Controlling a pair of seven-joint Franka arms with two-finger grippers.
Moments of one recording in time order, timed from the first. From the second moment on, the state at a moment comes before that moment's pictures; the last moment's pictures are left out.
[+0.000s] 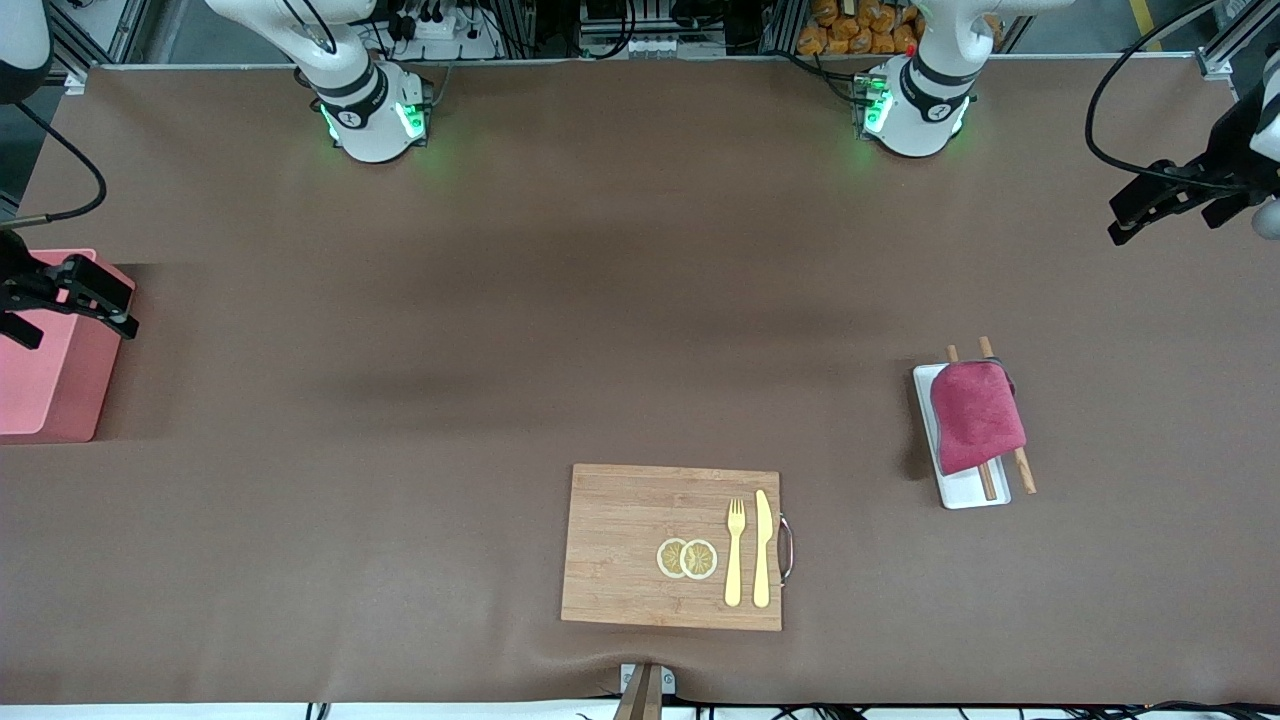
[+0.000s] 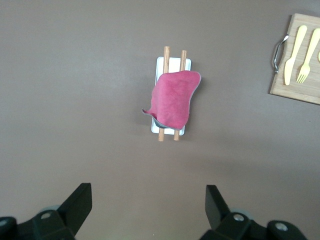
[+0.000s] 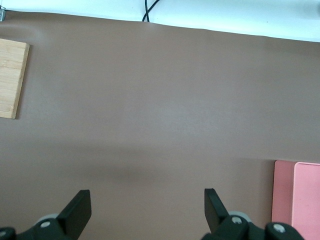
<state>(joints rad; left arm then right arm) -0.07 -0.11 -0.01 -1.62 0.06 1.56 -0.23 -0.03 0.04 -0.03 -1.59 0.01 1.80 -0.17</state>
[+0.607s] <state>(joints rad) -0.07 -0.10 0.00 -1.62 0.06 1.55 -0.23 -0.03 0.04 -0.03 -1.59 0.01 1.80 -0.17</state>
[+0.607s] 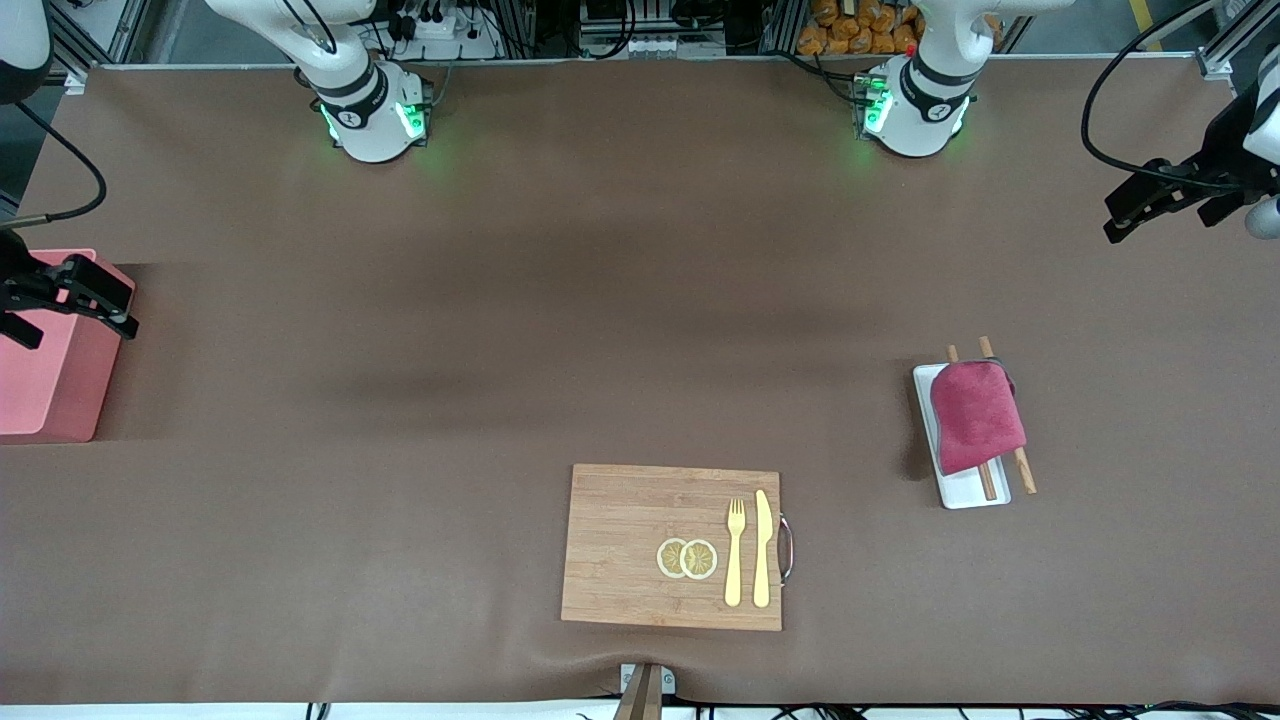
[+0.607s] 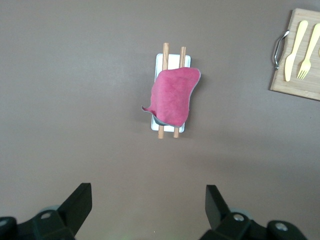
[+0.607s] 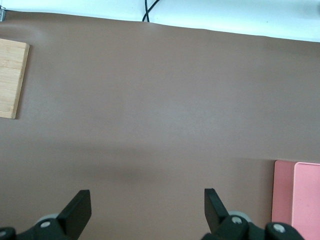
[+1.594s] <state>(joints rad) -0.05 0.27 0.00 -1.67 0.06 1.73 -0.22 -0.03 0.04 -0.03 -1.58 0.01 1.80 -0.17</state>
